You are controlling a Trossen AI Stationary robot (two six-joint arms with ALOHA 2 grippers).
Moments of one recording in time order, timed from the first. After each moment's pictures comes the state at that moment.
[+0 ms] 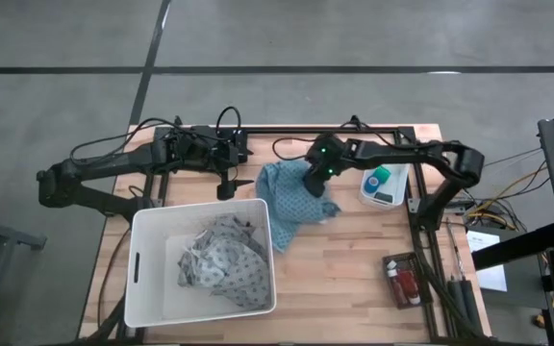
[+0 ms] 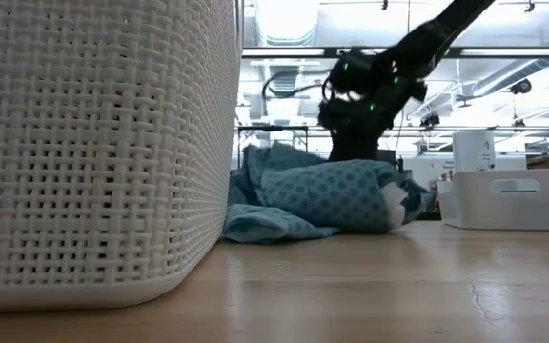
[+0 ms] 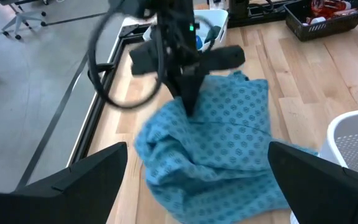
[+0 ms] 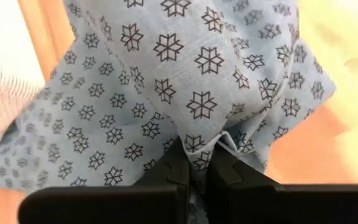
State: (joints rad) left arm 0.29 1.18 1.01 -0.40 0.10 0.31; right arm -0.42 1.66 0.97 -0.22 -0.26 0.21
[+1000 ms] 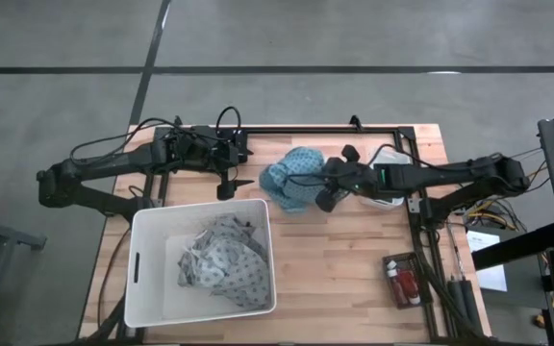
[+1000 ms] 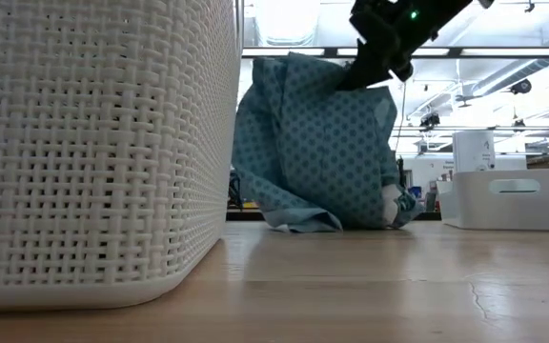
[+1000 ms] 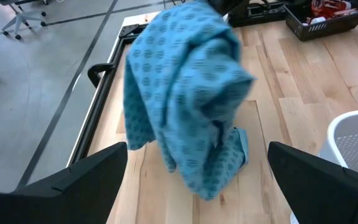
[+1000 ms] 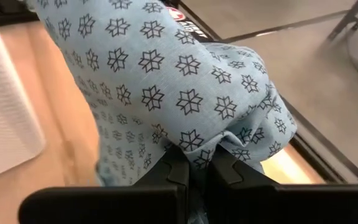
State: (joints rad) left arm 0.29 1.18 1.01 -0.40 0.10 0.31; right arm -0.02 1.27 0.93 -0.29 0.49 0.22
